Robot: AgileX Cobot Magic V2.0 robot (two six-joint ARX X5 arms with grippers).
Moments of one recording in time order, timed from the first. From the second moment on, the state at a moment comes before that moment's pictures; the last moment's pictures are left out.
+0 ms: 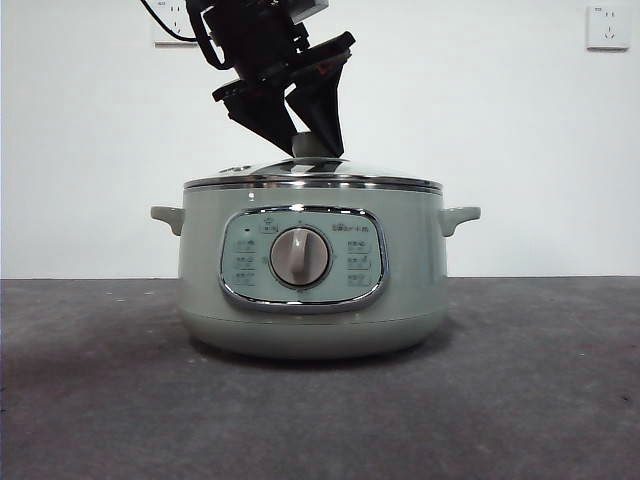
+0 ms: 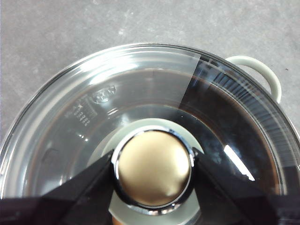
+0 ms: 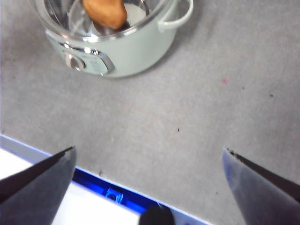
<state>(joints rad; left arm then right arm) -0.59 1.83 1.68 -0.67 0.09 0.14 0.71 0.83 1.28 -1.32 0.13 0.26</state>
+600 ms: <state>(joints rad) -0.59 1.80 1.68 -0.71 0.09 0.13 0.71 0.83 1.28 -1.31 0.13 0.25</state>
